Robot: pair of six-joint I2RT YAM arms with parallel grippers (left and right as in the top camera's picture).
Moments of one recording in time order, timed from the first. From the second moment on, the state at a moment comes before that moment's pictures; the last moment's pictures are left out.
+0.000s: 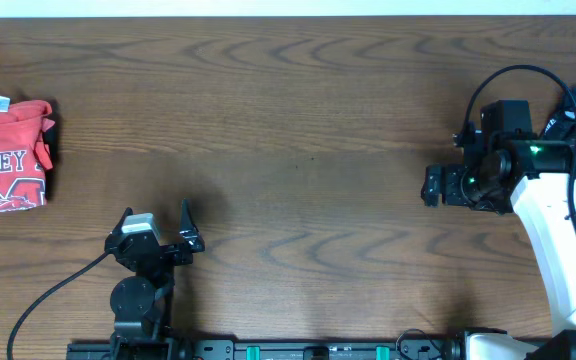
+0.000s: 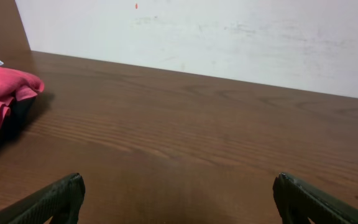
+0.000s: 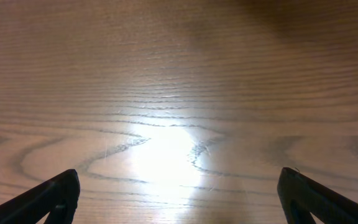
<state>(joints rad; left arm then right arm) -0.04 0.01 0.06 -0.19 -0.11 -0.14 -0.01 1.42 1.13 -1.10 -0.10 0.10</state>
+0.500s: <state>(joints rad) -0.04 0.01 0.06 -0.19 -0.11 -0.14 -0.02 1.42 1.16 -1.08 -0.14 0.10</state>
